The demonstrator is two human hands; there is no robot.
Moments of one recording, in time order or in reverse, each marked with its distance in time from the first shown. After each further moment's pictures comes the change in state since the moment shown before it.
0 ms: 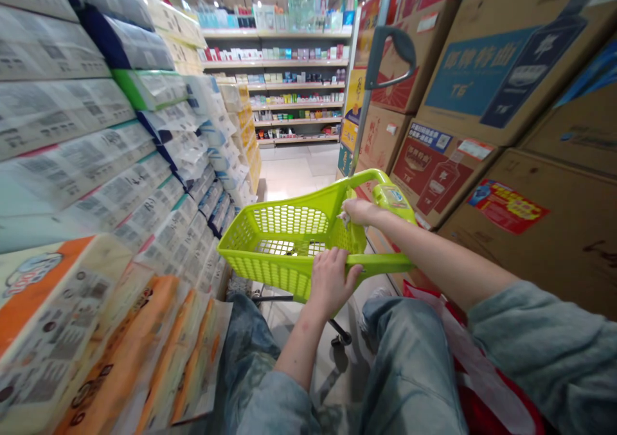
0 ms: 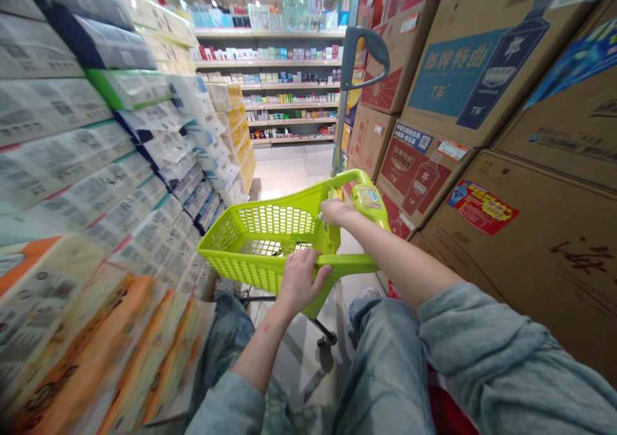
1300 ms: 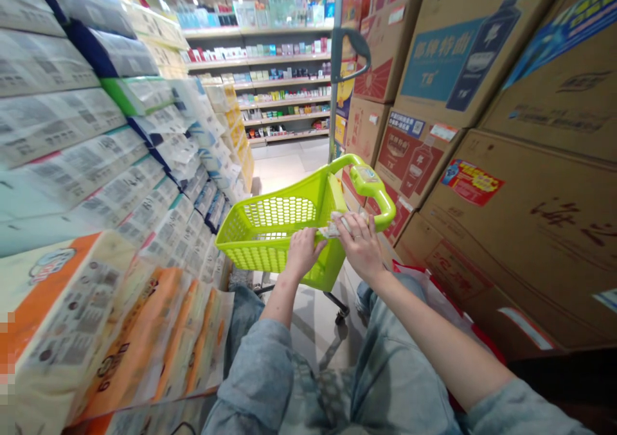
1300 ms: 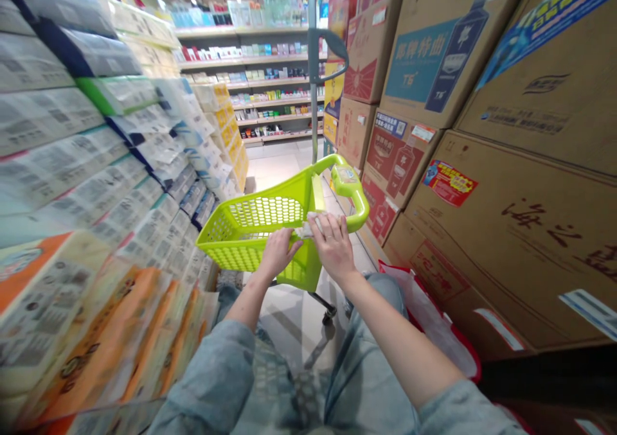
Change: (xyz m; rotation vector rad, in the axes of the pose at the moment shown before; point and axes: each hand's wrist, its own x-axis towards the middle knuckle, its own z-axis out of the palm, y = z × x) left_hand 0.007 -0.050 0.009 0.218 -0.015 0.055; right_hand -0.127 -0.022 0.121 -0.048 0.802 -0.044
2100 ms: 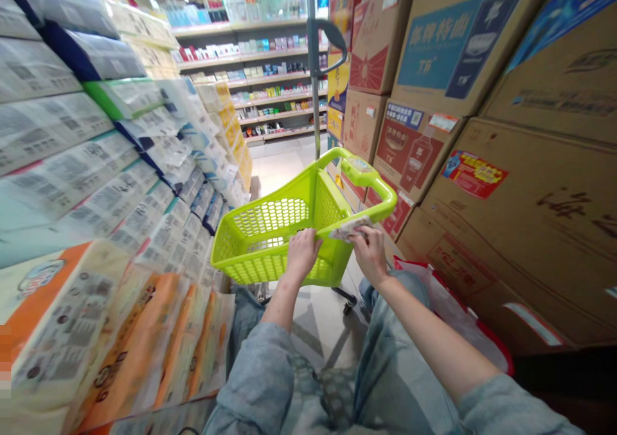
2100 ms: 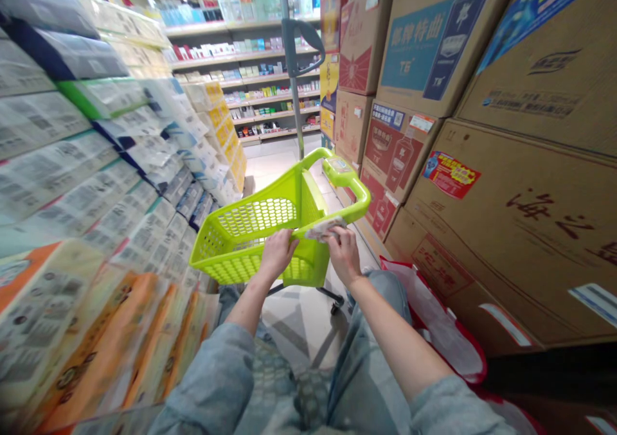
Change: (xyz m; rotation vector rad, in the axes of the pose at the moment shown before) left_hand 0.005 0.009 0.001 0.056 -0.123 -0.096; right_hand -0.031 0.028 0.054 0.404 0.369 0.237
